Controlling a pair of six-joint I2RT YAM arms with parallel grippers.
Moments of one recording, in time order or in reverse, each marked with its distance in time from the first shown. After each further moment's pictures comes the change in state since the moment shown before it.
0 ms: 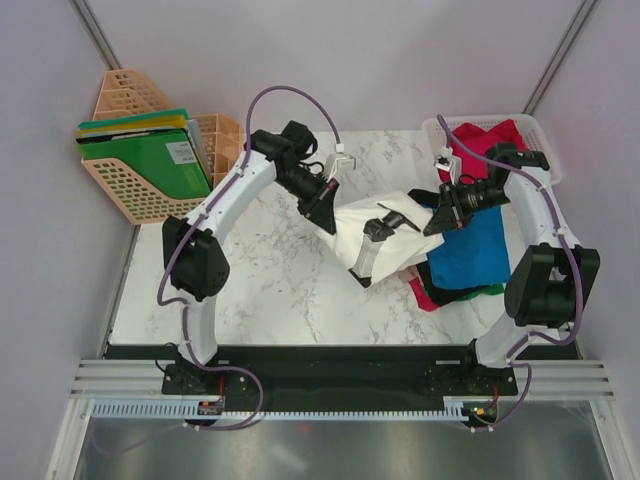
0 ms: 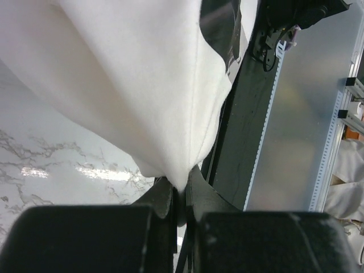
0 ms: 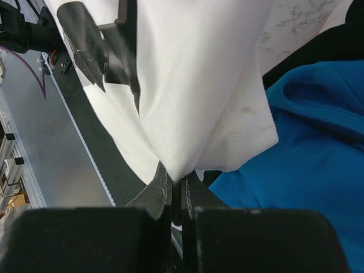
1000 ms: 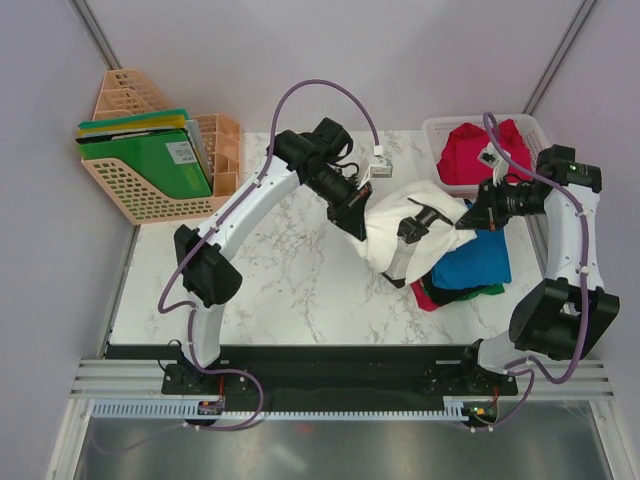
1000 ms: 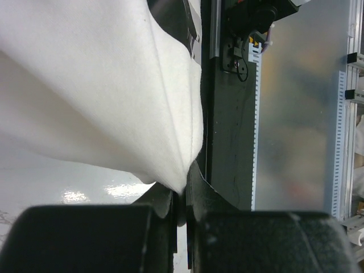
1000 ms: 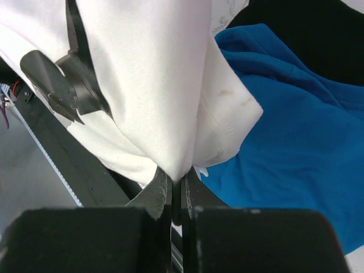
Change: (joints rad) left arm -0.190 0.042 0.209 -0.014 0.005 0.002; right arm -0.217 -0.183 -0.023 -0.010 0.020 -0.055
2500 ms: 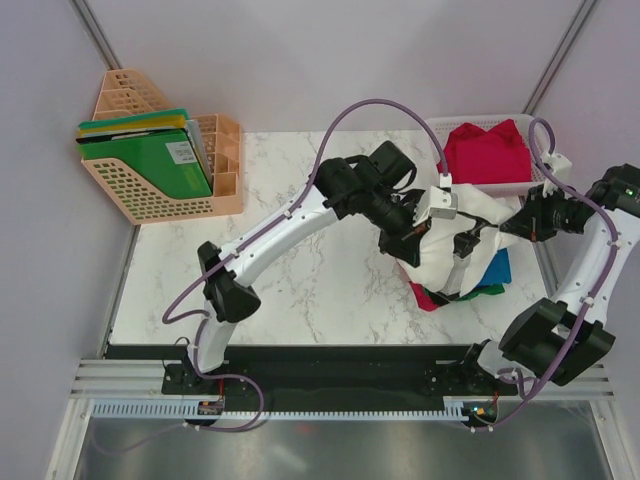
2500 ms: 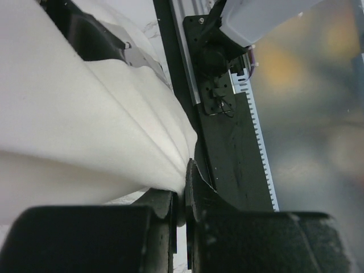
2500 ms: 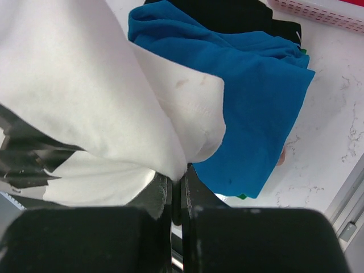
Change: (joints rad) left arm -0.293 0.058 0.173 0.156 -0.107 -0.037; right arm -0.326 -0.113 0.006 -0.032 0.035 -0.113
